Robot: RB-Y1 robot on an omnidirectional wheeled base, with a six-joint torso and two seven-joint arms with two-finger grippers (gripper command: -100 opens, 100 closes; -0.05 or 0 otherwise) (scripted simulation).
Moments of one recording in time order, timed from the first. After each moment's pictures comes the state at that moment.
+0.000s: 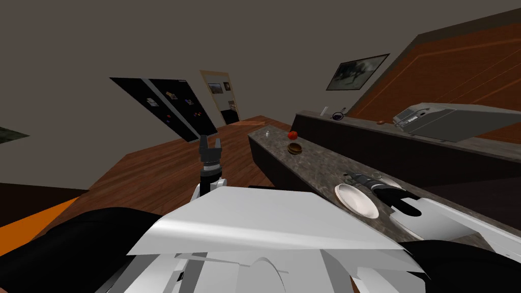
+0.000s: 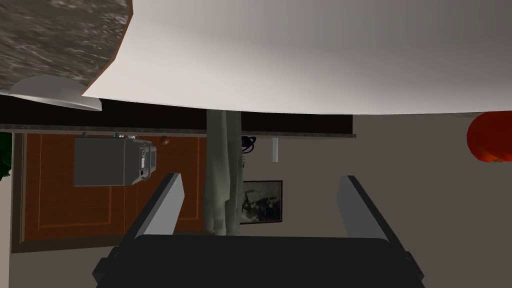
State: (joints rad) left arm 0.54 0.05 0.06 -2.25 -0.07 -0.64 0.12; right arm 0.82 -1.19 -0.22 -1.69 0.10 0.26 0.01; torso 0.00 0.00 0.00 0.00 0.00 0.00
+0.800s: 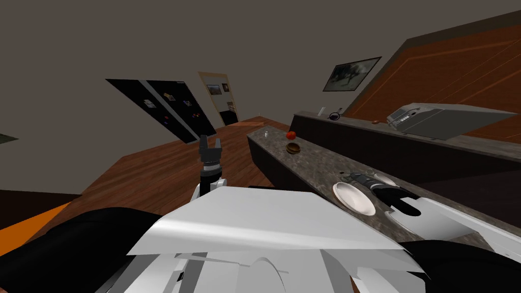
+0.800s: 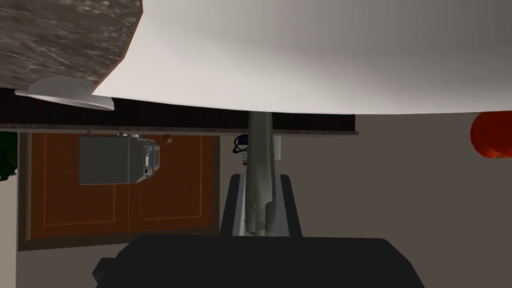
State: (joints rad) left arm 0.55 0.05 0.06 -2.25 -0.07 -0.64 0.12; right arm 0.82 -1.20 -0.22 -1.70 0.11 0.26 0.01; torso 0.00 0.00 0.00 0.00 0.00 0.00
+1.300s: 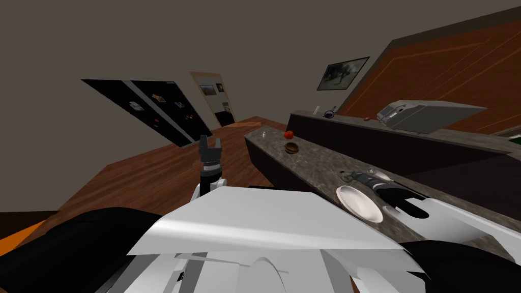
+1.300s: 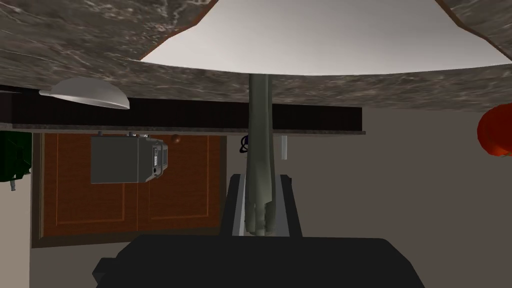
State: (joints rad) left arm 0.55 0.05 0.06 -2.25 -0.07 -0.64 0.12; right arm 0.88 -1.21 -0.26 -1.74 0.10 0.24 0.01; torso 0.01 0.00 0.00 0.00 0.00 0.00
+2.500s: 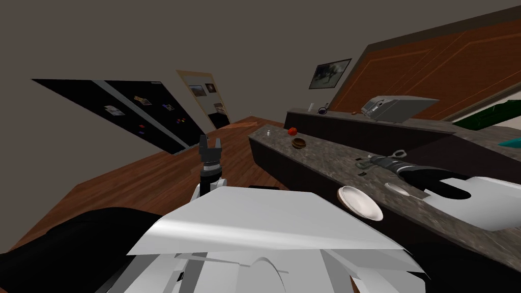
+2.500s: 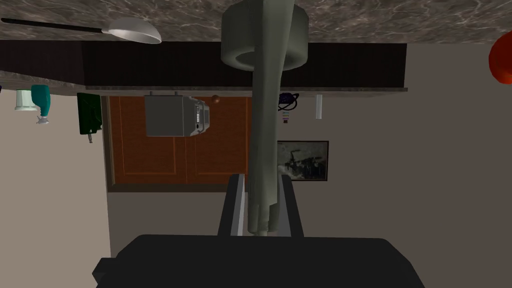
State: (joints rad) left arm 0.54 0.05 0.06 -2.25 -0.07 -0.64 0.12; right arm 1.03 -1.41 -0.54 -1.77 -0.04 0.33 -0.08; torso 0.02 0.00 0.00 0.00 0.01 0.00
